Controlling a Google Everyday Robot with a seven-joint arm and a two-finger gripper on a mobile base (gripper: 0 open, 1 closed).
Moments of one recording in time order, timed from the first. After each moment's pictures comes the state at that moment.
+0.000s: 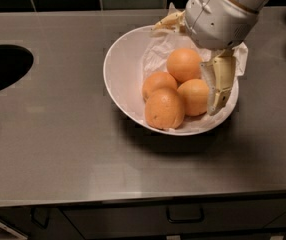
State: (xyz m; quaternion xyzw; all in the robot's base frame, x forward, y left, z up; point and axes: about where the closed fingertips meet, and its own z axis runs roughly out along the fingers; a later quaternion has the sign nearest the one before) arm 0.459 -0.073 0.982 -0.85 0.49 0.06 0.20
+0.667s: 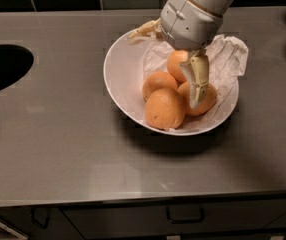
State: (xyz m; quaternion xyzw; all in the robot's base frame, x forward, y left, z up) arm 0.485 -0.041 0.957 -0.89 0.40 0.10 0.19
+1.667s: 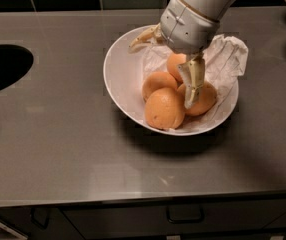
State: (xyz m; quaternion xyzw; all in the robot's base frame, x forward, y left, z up) arm 0.496 -0.041 0.945 -0.90 0.39 0.10 0.19
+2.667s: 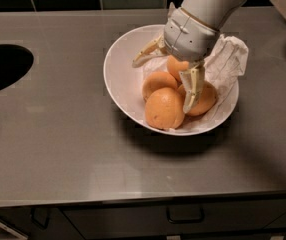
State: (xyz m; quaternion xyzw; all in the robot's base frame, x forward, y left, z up) arm 0.494 -0.047 0.925 -0.90 0.37 0.14 0.18
